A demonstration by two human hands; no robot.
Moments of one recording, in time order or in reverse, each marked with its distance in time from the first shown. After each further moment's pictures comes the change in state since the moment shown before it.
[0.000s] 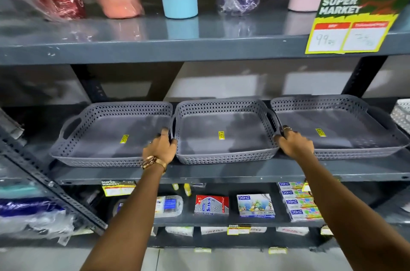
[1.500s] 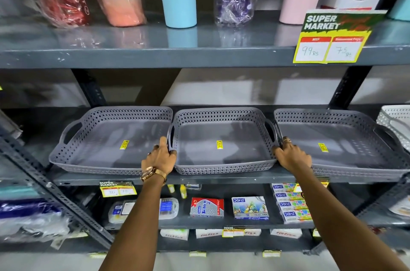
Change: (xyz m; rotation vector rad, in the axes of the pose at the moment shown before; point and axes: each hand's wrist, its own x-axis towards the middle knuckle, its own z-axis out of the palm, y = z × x) left_hand -0.027 -0.002 0.008 -0.037 -0.006 -0.018; right_hand -0.040 0.005 -0.004 -0.032 0.007 0.073
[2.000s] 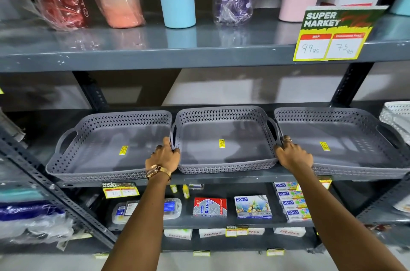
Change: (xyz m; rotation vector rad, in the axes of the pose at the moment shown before) left_hand 0.003 0.007 0.001 0.020 -0.010 -0.021; right_hand -0.005 -0.002 0.005 -0.020 0.033 0.000
